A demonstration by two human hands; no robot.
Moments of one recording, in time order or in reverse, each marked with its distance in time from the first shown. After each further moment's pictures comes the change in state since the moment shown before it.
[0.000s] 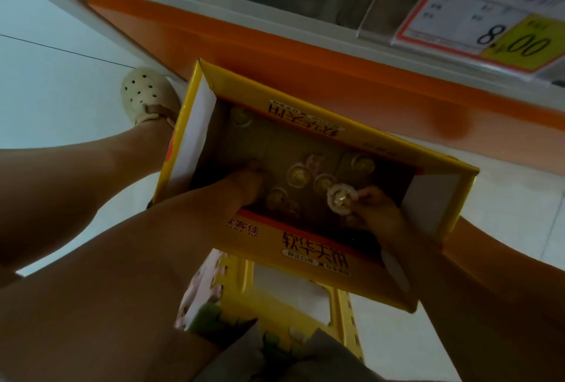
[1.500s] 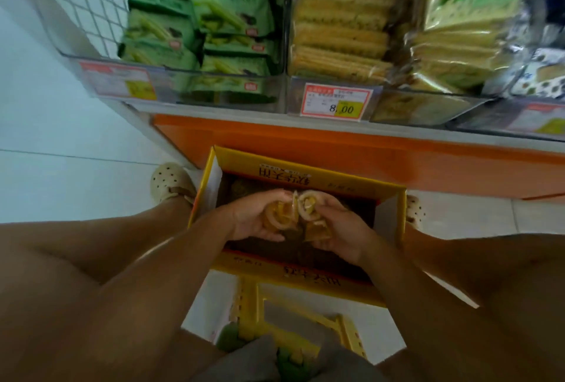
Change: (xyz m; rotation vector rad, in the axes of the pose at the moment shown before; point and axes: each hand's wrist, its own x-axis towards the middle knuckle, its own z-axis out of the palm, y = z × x) left_hand -0.140 0.049 -0.072 -1.239 -0.162 0.227; right_hand -0.101 -0.079 0.015 0.462 -0.389 -0.093
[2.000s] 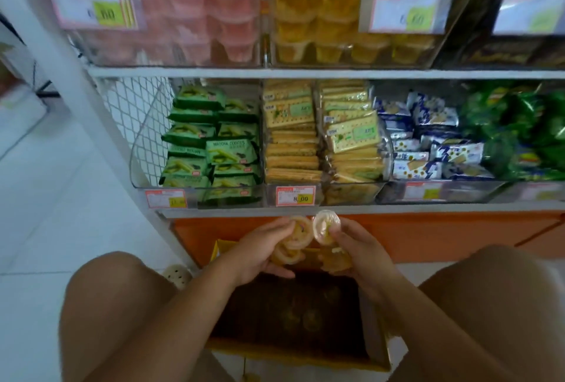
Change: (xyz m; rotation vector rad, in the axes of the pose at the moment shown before) left_hand -0.123 0.077 0.084 0.131 0.119 0.369; right_hand -0.149 -0.068 0.028 -0.085 0.214 -0.577
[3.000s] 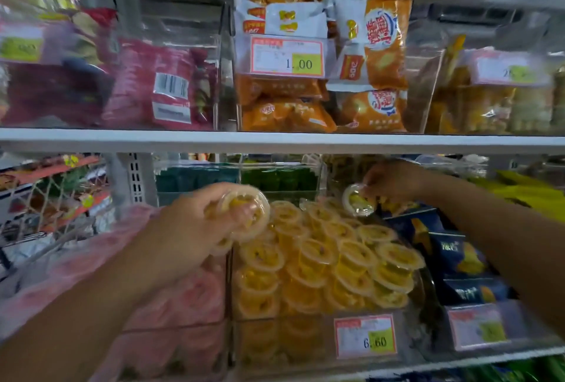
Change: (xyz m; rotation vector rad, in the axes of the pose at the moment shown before) left_hand -0.123 0.387 0.010 0.641 0.413 1.044; right_hand 0.068 -0.507 -0.061 -1.335 0.334 -0.613
